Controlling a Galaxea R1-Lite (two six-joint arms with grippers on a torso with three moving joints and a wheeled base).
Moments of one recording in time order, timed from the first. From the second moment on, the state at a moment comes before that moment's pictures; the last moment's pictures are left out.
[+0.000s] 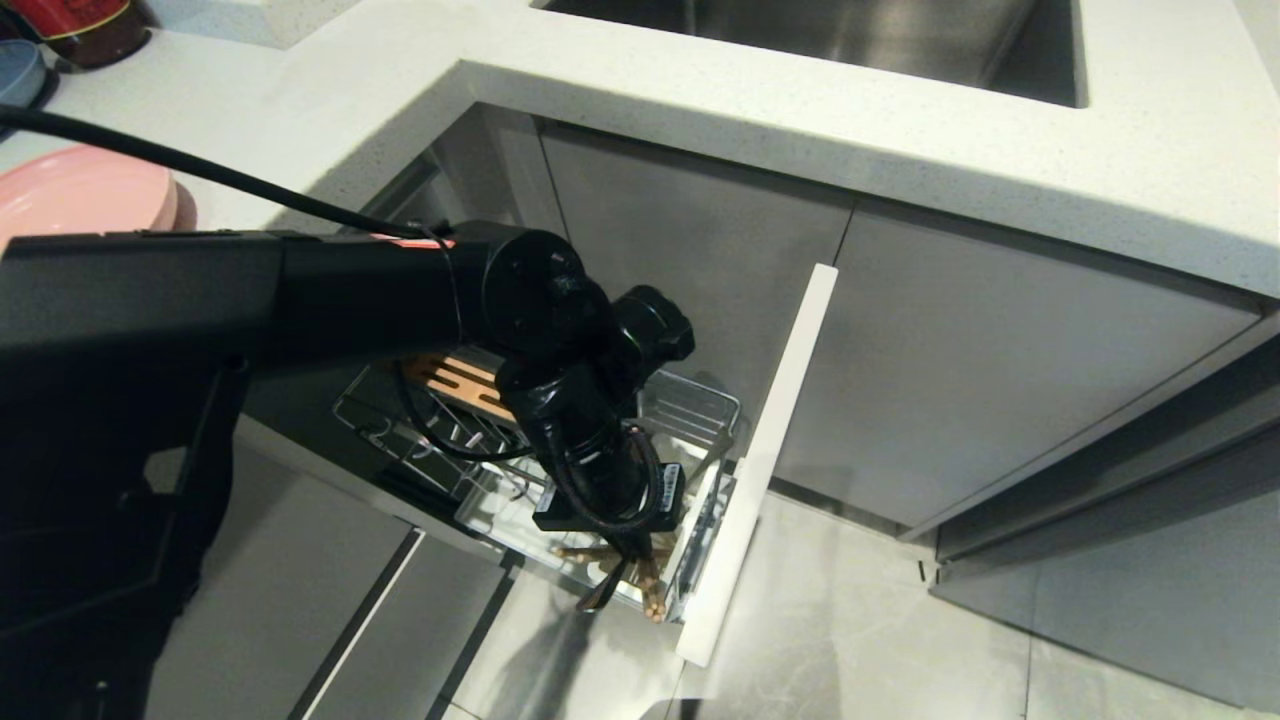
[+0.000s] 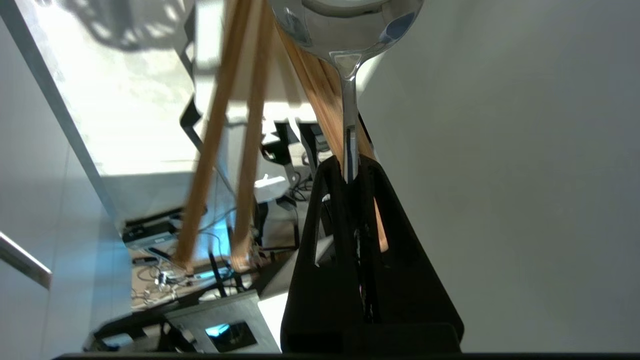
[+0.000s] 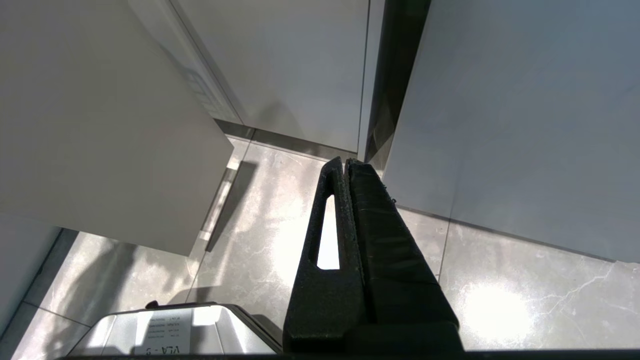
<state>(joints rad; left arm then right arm) -0.71 2.14 -1.96 1.14 -0.06 -0.46 0.00 0.00 0.00 -0.01 -0.05 0.10</state>
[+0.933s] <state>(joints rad) -0.67 2.20 -1.96 1.03 -0.07 -0.43 0.00 0.00 0.00 -0.01 -0.05 0.10</state>
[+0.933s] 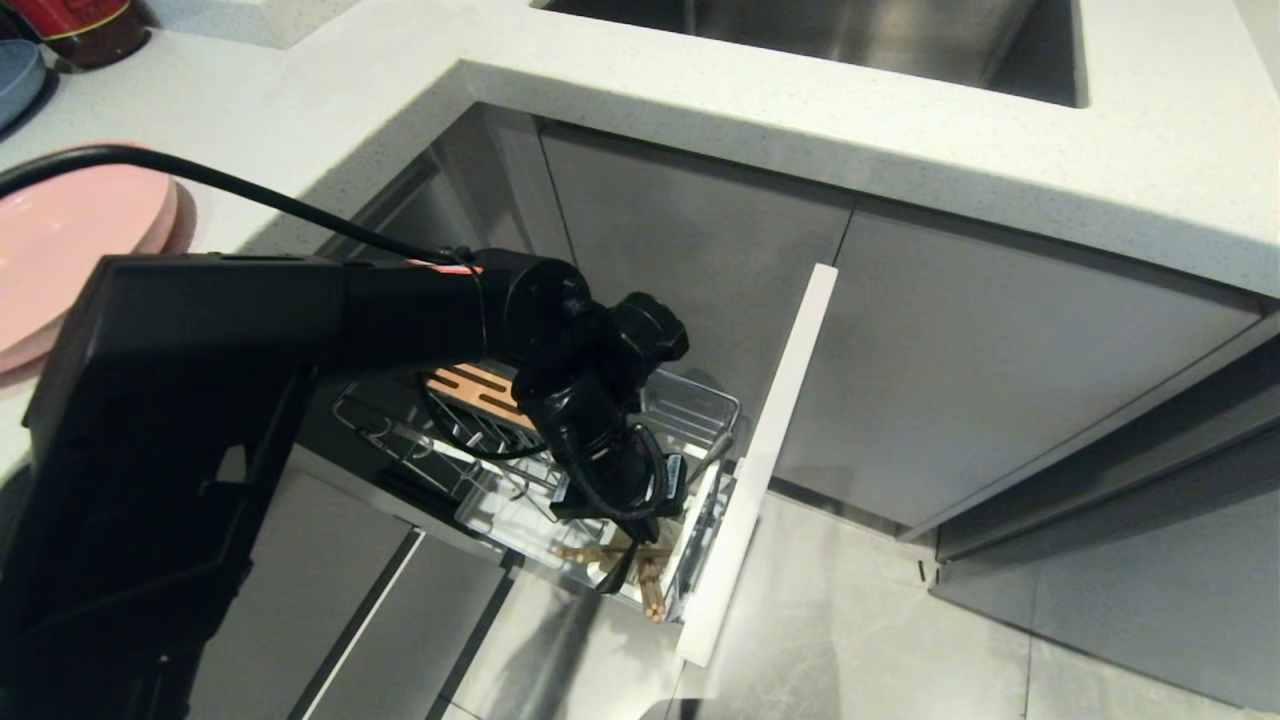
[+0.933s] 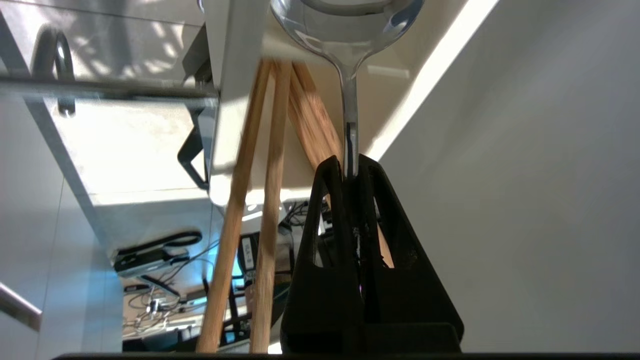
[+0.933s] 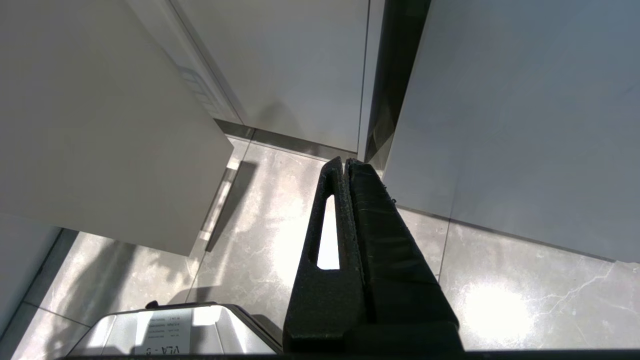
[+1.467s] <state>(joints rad) -0.67 2.22 -1.96 1.02 -0.07 -0.43 0.00 0.00 0.00 -0.01 -0.05 0.10</state>
